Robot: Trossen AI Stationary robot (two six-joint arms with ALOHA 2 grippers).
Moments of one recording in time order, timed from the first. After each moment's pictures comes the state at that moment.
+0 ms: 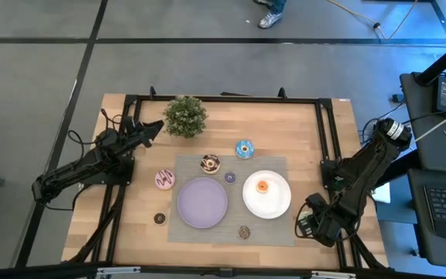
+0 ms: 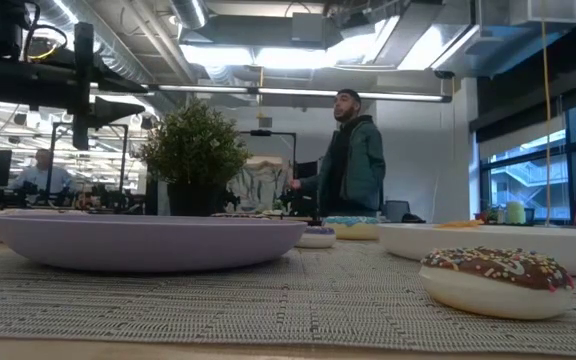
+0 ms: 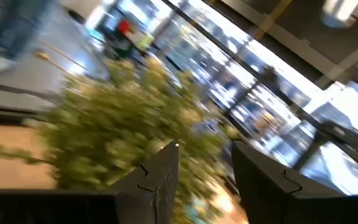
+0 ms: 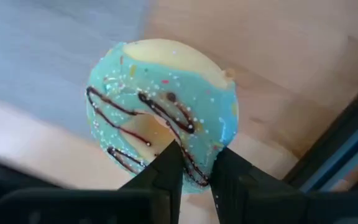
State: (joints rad) left arm 0.52 0.00 0.01 0.10 -0.08 -0.76; right arm 0.97 1.38 0.87 -0.88 0.01 2.13
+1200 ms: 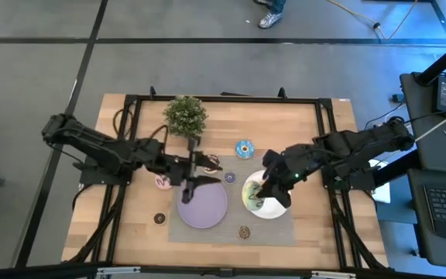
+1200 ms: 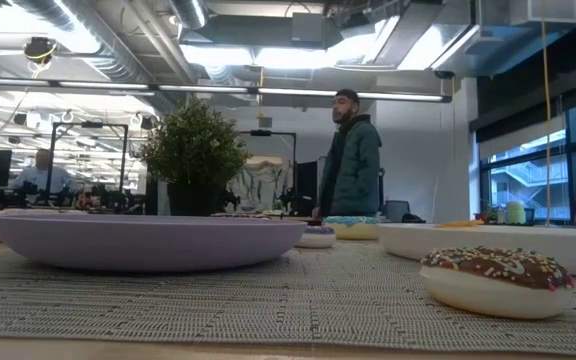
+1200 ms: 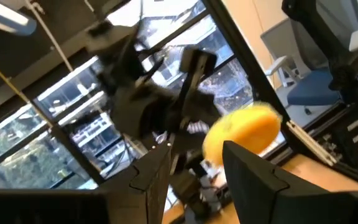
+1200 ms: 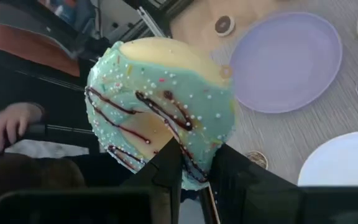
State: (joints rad) left arm -0.29 1.29 1.03 0.40 -0.11 0.62; right arm 0.32 1.38 1.51 -0.75 -0.14 0.88
